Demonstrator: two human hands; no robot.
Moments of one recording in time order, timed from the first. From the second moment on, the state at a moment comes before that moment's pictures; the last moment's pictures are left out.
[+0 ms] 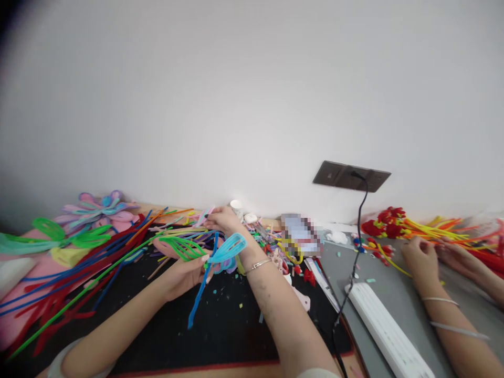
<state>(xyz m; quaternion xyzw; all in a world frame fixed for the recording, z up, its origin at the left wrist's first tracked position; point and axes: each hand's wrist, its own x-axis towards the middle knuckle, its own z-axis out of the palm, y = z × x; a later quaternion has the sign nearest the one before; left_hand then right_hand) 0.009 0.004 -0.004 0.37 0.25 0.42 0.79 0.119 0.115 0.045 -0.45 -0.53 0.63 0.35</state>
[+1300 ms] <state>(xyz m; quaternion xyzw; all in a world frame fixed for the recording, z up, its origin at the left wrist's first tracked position) 0.007 0.010 -0.006 0.29 0.32 0.52 0.74 0.315 -0.043 0.032 -0.69 -0.66 0.12 0.27</state>
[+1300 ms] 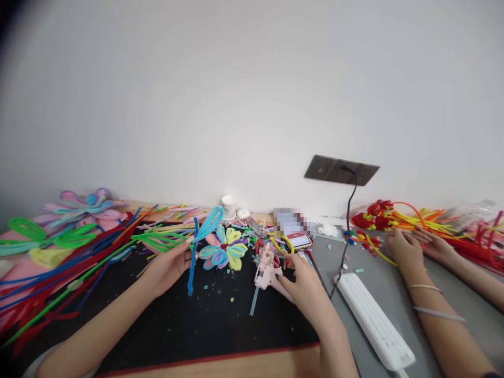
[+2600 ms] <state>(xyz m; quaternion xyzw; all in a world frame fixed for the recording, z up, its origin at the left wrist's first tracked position) 0.034 -0.018 0.009 0.45 0.45 0.46 0.62 0.185 -0.011 0.025 -0.40 -0.50 0.60 0.49</state>
